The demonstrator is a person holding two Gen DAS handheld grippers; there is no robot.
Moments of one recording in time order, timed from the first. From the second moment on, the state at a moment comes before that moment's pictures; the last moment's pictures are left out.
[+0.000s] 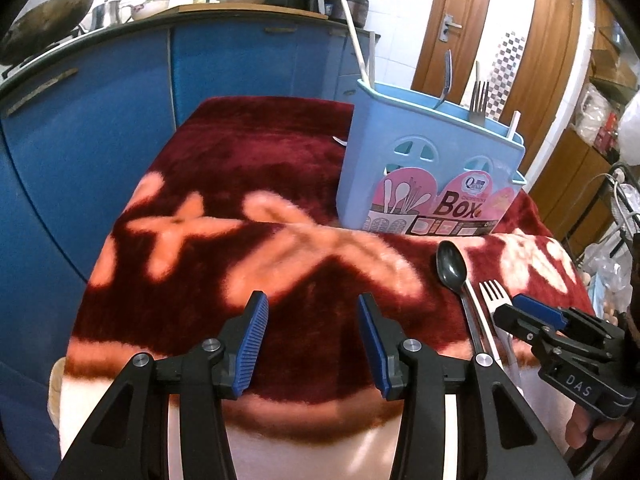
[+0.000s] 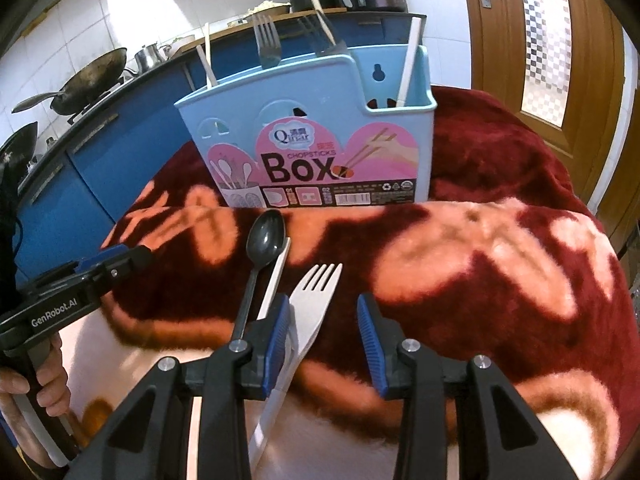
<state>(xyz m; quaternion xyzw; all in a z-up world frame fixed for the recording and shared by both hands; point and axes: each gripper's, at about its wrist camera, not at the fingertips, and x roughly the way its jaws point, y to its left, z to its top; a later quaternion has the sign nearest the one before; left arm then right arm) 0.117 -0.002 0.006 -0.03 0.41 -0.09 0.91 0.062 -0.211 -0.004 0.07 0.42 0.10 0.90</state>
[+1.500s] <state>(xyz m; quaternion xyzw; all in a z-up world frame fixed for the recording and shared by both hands) 0.149 -0.078 0.009 -0.02 0.44 -0.20 0.87 0.037 -0.271 0.013 0.16 0.36 0.11 0.91</state>
